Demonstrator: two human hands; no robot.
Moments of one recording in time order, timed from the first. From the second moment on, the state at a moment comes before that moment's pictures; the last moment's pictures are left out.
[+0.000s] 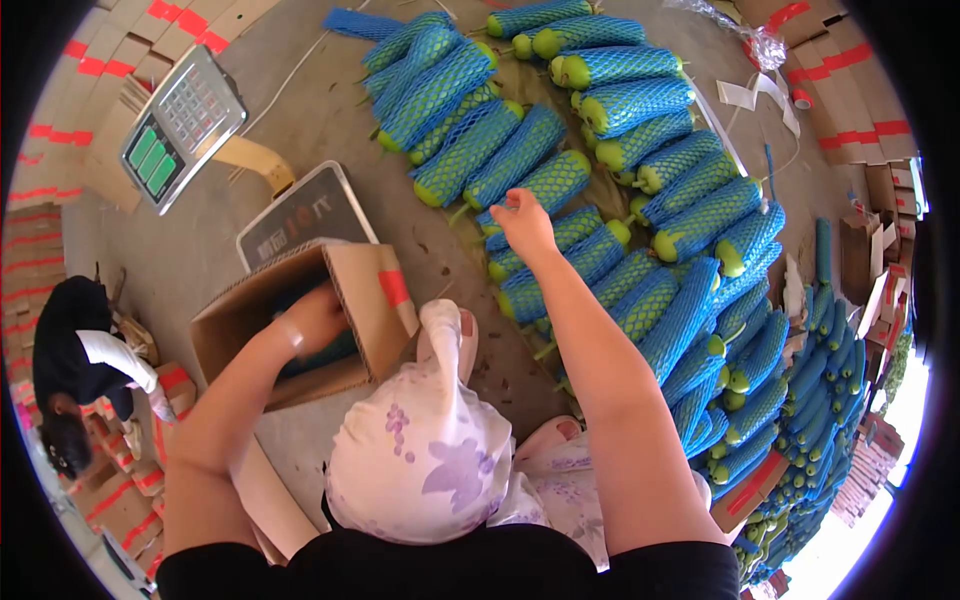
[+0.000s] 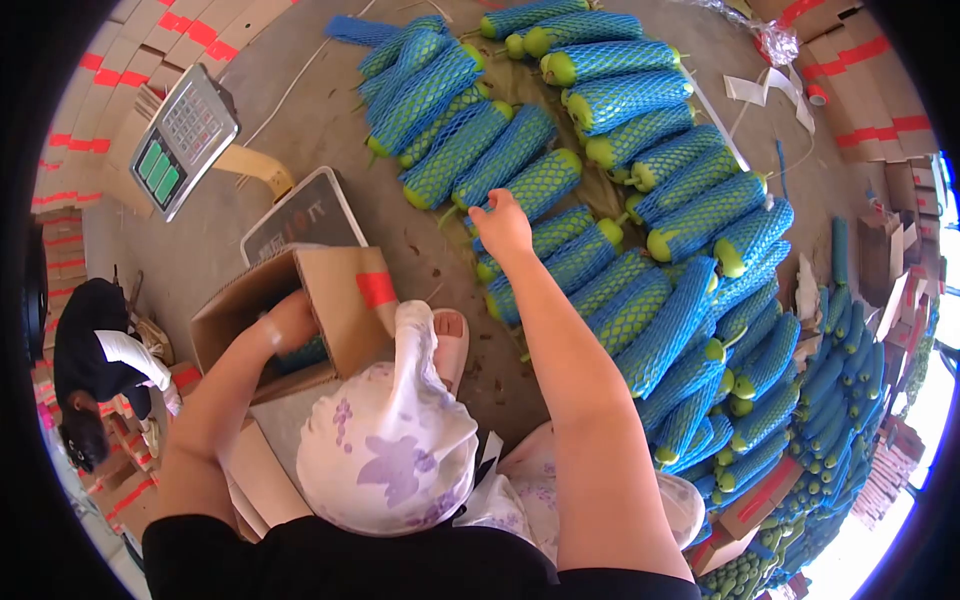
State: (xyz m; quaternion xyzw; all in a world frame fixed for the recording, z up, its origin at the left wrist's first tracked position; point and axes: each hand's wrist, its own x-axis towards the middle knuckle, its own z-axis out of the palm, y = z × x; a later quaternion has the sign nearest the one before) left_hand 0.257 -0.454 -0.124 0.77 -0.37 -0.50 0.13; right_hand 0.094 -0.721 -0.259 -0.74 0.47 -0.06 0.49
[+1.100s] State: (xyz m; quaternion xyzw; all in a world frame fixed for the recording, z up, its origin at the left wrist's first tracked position) left_hand 0.218 -0.480 -0.015 0.75 -0.61 -0.11 0.25; right_hand 0.047 -0.730 0.021 -0.76 0.28 -0.28 0.51
